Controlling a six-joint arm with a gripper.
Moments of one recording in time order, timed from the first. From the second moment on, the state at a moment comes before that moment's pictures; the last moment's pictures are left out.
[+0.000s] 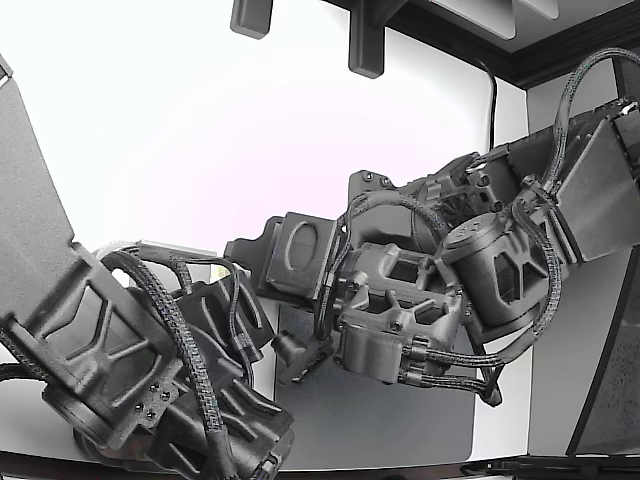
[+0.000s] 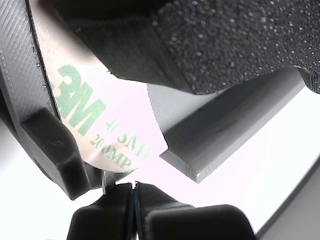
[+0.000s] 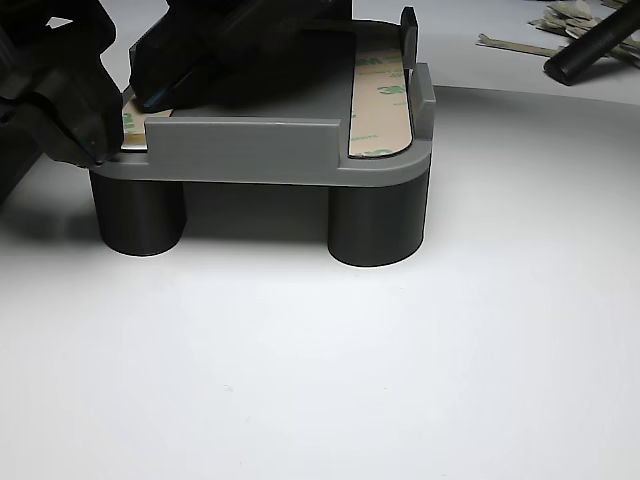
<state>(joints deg) 37.8 117.6 139.9 42.7 36.9 -51.5</state>
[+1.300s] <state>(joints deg) 38.6 116.5 137.7 44.6 38.5 -51.5</state>
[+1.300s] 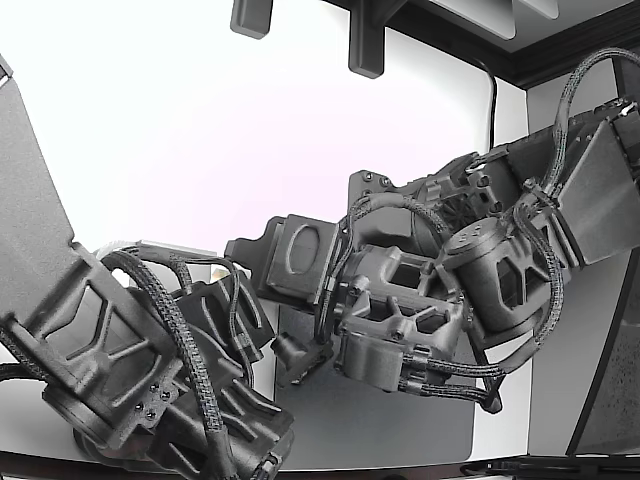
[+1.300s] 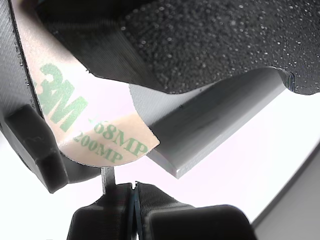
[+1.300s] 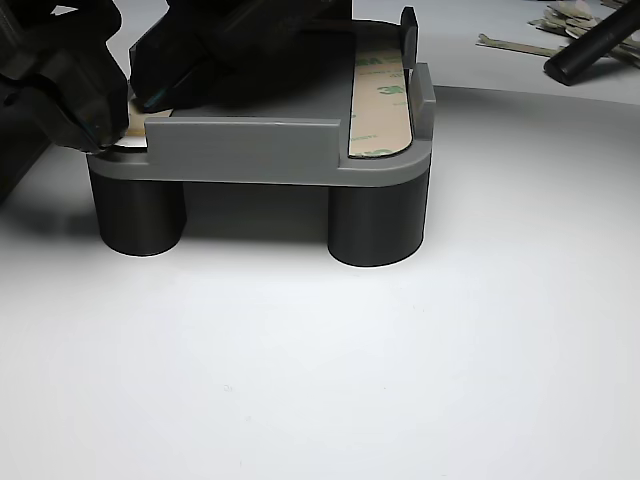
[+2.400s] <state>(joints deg) 40.3 111.4 132.9 47.9 39.2 -49.8</state>
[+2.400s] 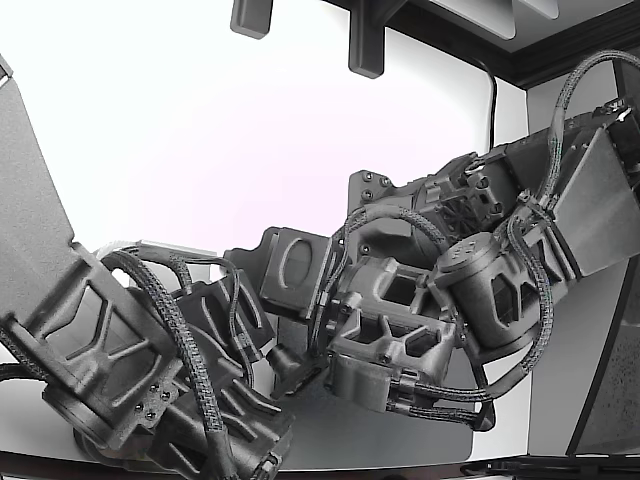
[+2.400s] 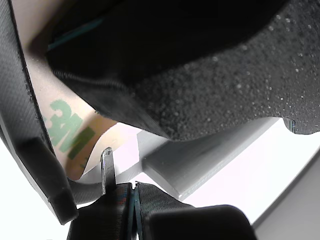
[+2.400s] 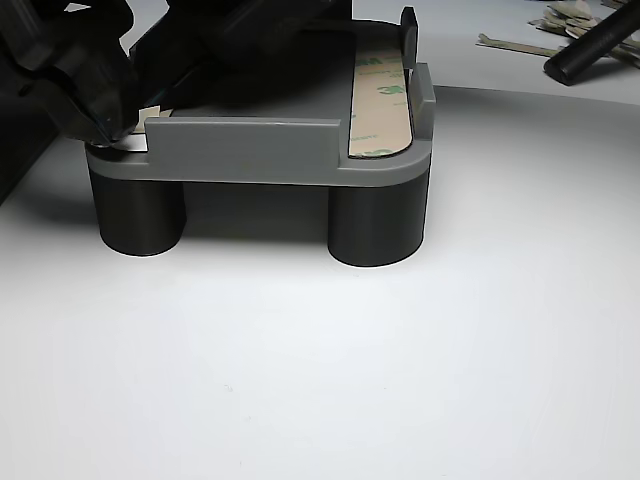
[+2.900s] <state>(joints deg) 40.4 111.0 133.7 47.7 38.9 -47.8</state>
